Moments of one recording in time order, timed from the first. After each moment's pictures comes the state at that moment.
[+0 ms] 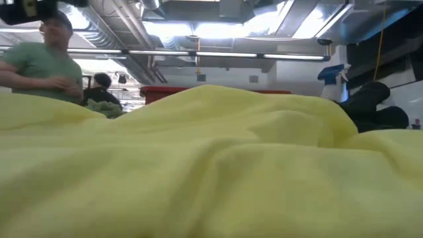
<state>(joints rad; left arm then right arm) -0.79 1.51 1.04 -0.43 -0.61 -1.30 0.74 1.34 0.79 -0.29 0.16 1.19</state>
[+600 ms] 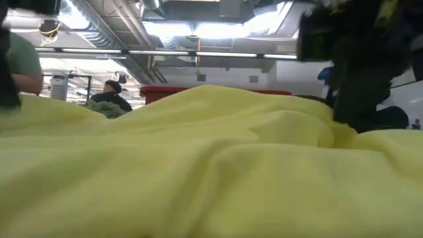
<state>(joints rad) -0.85 1.75 1.02 -0.45 -0.57 -1.55 0.39 1.58 0.79 -0.10 -0.10 0.85</state>
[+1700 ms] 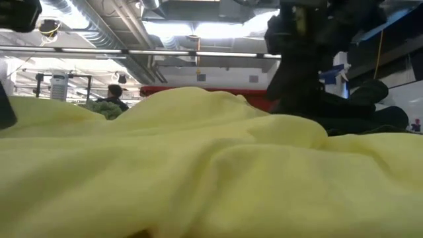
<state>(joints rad) -0.90 1.78 1.03 -0.59 -0.69 -1.83 0.21 1.51 0.82 -0.11 0.04 0.79</state>
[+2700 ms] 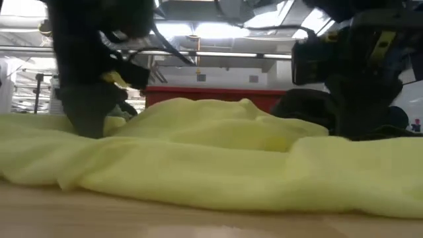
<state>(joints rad) -0.35 1.77 1.02 -0.83 -0.34 -0.95 0.36 1.66 0.82 -0.21 -0.14 0.78</state>
